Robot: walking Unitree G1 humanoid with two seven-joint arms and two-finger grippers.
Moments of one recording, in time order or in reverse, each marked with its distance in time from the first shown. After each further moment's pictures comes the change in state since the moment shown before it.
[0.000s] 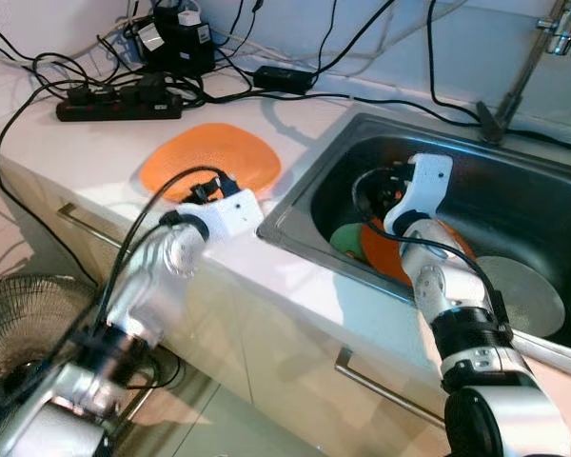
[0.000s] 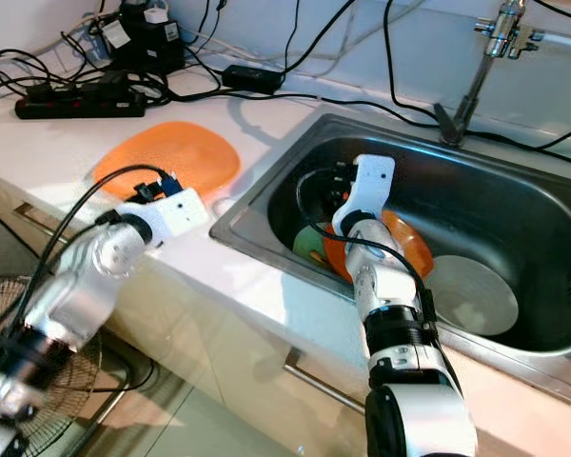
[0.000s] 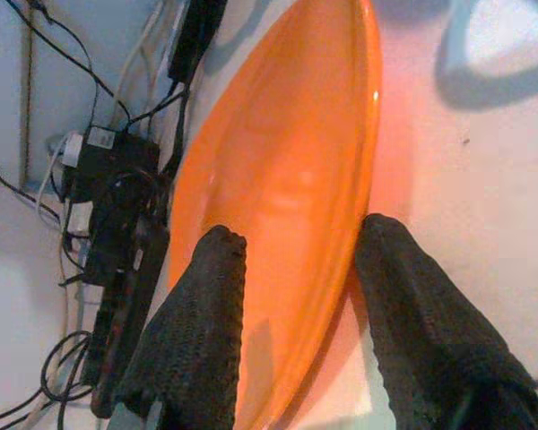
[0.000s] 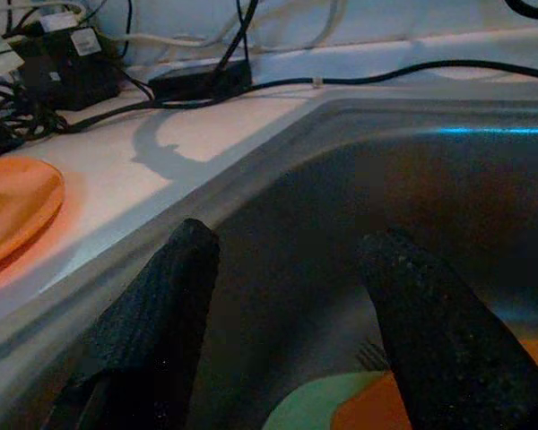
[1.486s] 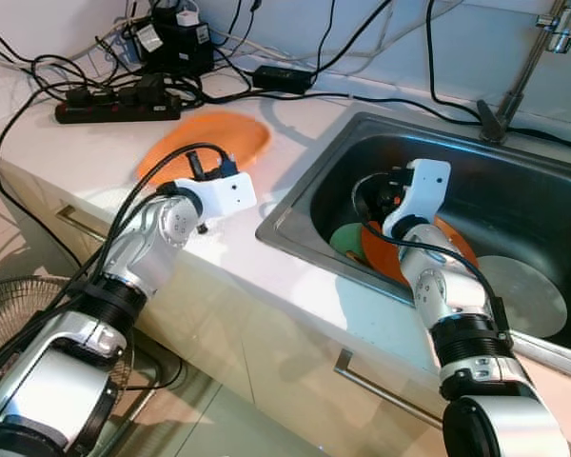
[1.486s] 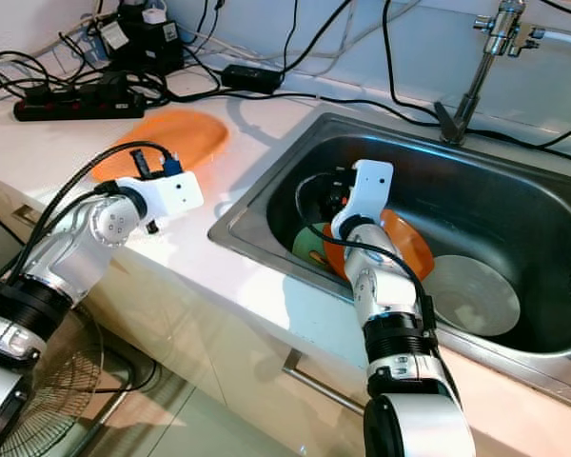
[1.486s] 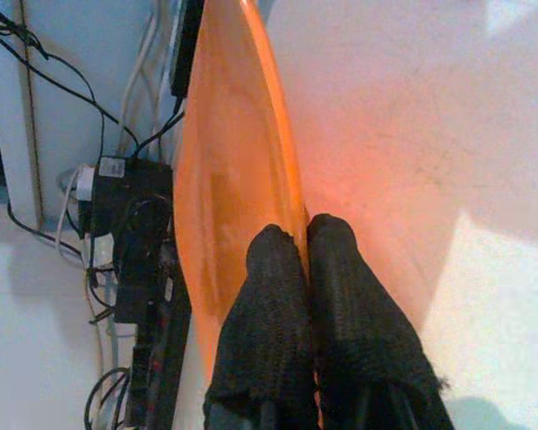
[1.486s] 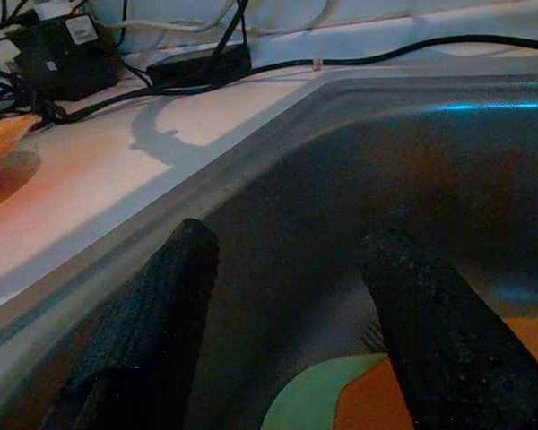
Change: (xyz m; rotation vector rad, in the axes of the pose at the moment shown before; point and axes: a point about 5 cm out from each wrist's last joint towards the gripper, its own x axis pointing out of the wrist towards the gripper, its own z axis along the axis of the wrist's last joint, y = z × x) left arm 0.022 0.024 -0.006 0.123 -0.020 -0.027; right arm -0.004 0.002 -0.005 0.011 0.032 -0.003
